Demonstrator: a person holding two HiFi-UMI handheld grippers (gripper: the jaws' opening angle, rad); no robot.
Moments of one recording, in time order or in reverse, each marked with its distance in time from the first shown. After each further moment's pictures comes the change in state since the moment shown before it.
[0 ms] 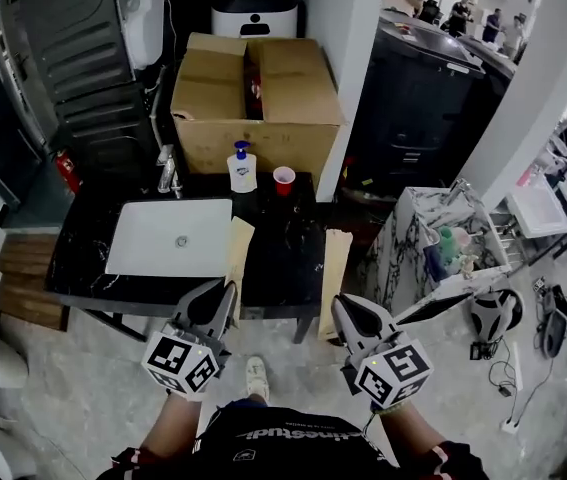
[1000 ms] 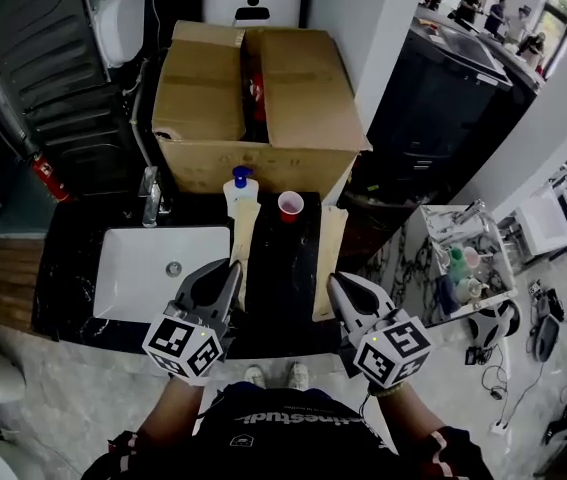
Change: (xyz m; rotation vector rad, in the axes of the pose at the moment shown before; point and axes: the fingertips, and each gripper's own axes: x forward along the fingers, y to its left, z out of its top) left arm 0.162 0.137 0.014 -0.074 0.003 -0.034; right arm 0.194 -0.088 0.044 0.053 0.057 -0.005
